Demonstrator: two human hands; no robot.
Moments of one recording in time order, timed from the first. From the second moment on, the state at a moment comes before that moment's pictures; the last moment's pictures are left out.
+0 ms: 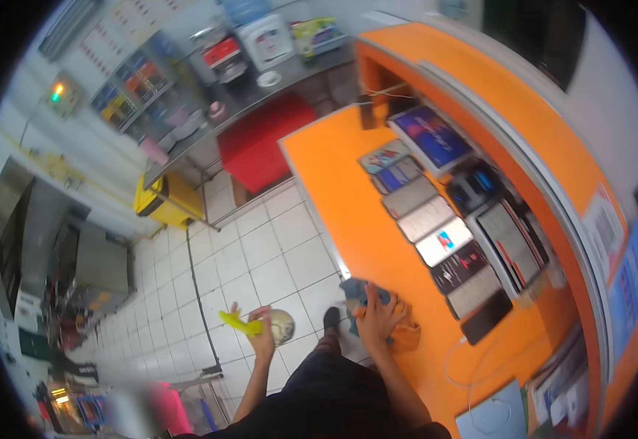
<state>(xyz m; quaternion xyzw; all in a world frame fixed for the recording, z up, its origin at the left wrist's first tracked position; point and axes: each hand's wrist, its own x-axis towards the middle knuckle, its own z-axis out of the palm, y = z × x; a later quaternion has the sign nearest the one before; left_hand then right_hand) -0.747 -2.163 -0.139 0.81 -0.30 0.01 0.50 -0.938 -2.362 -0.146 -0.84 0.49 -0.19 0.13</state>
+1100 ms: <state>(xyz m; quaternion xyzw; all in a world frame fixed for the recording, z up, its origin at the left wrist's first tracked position) -0.224 -2.696 -0.086 0.49 -0.78 -0.29 0.27 -0.522 -2.685 -0.162 -0.69 0.65 -0.30 -0.03</state>
